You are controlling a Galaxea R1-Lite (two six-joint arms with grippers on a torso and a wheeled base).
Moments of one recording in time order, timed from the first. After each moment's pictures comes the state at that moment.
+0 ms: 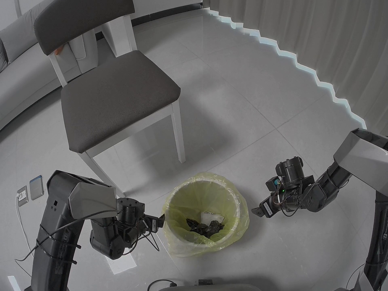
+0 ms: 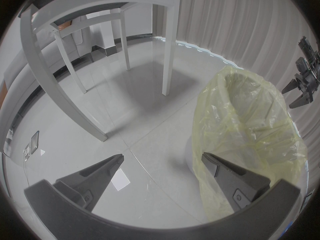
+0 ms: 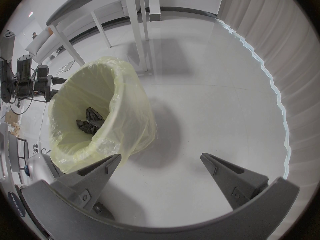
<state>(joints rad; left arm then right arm) -0.36 2.61 -0.71 -1.35 0.11 -0.05 0.34 2.24 -0.92 -0.47 -0.05 -0.23</state>
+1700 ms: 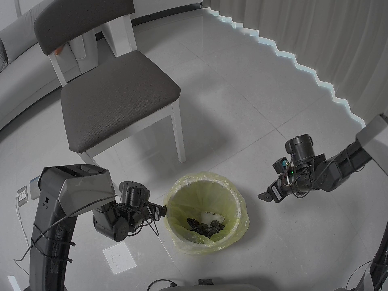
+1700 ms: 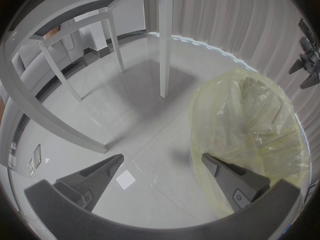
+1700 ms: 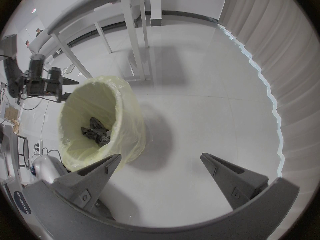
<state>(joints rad) -0.35 2.54 -0.91 -1.03 0.10 0.03 0.32 2.11 -1.04 -0.23 -0.04 -0.28</state>
